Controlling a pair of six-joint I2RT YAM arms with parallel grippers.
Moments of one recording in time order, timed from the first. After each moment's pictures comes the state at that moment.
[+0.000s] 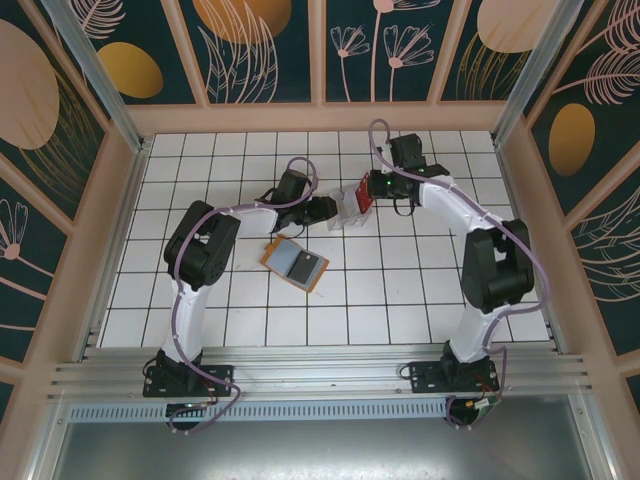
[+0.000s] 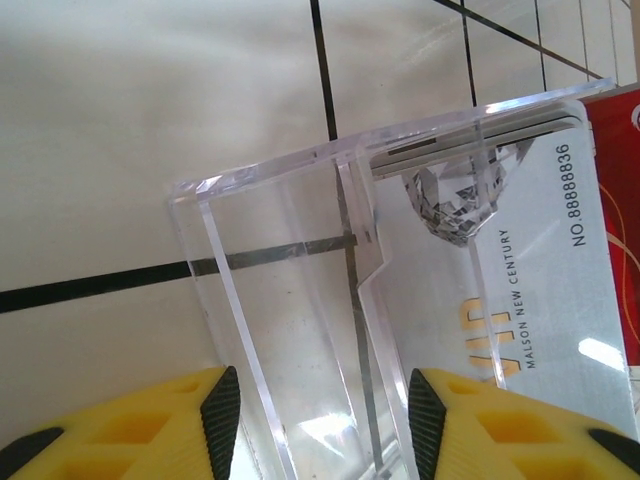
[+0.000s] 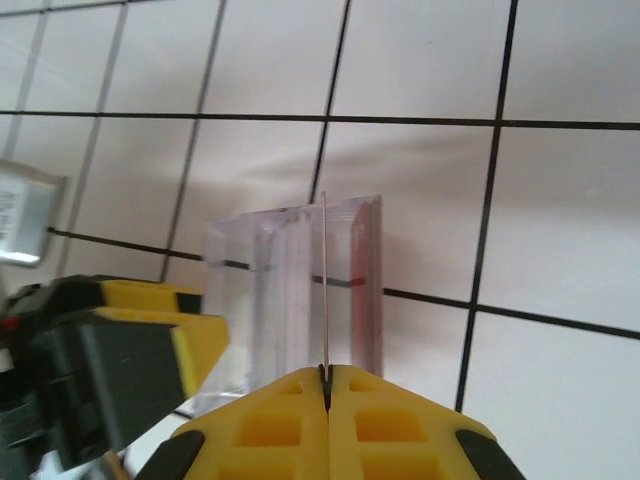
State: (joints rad) left arm -0.52 2.18 1.37 0.06 0.38 -0.73; right arm 0.32 1.76 1.37 -0.45 -0.23 0.27
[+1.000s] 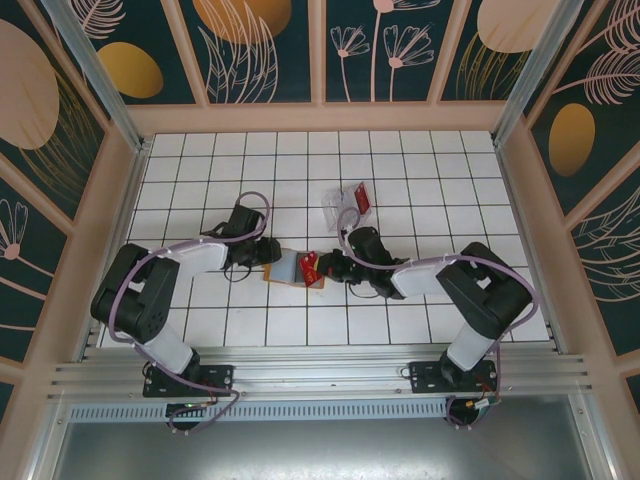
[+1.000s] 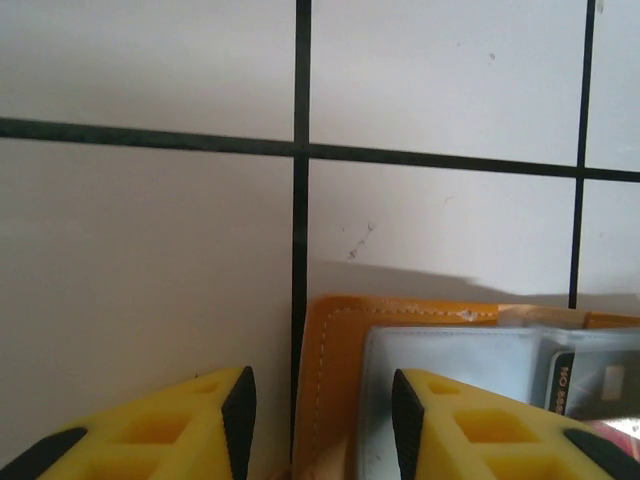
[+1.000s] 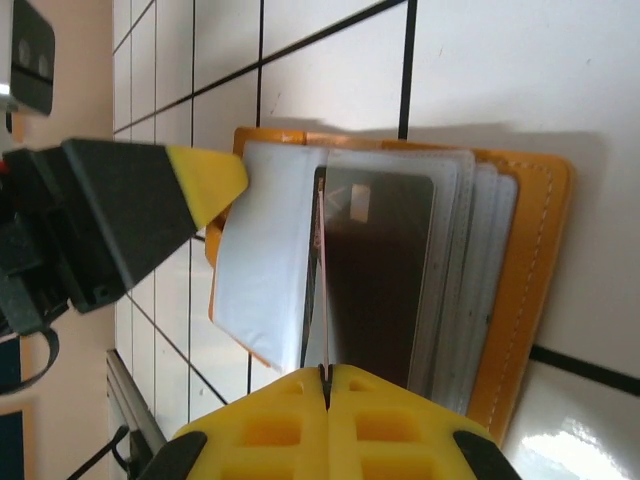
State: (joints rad) left arm -0.42 1.64 0.78 -0.18 0.17 -0.58; right arm 0.75 1.68 0.62 0.45 -0.37 0.99
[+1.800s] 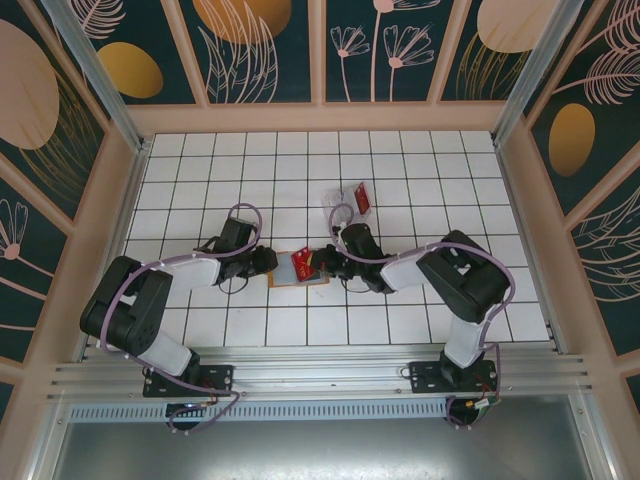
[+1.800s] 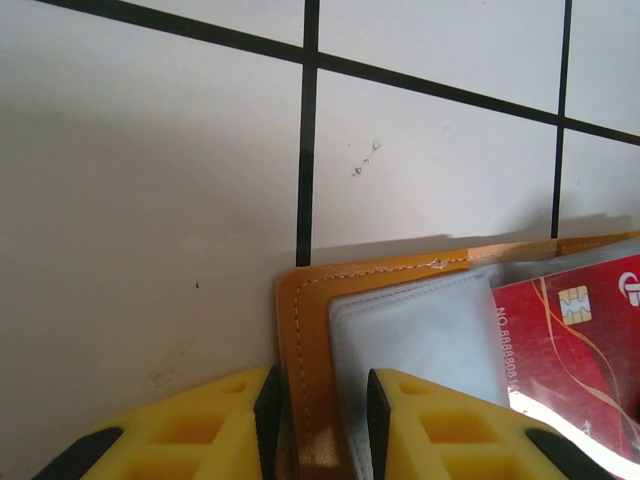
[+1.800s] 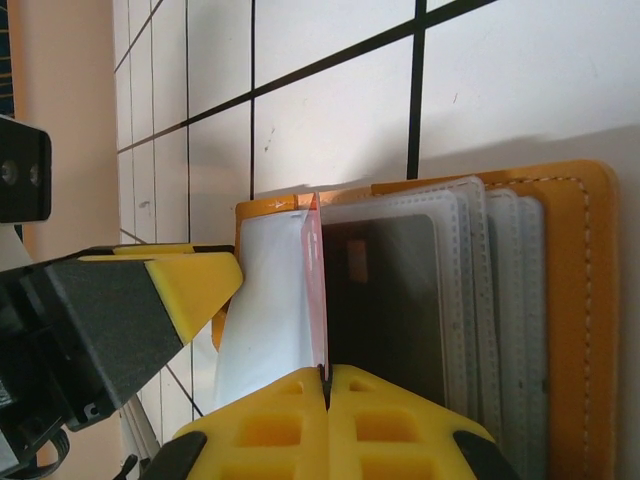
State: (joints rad) left arm -0.41 1.56 0.63 -0.04 0.24 -0.64; right arm 0.74 1.82 0.69 0.54 -0.40 1.04
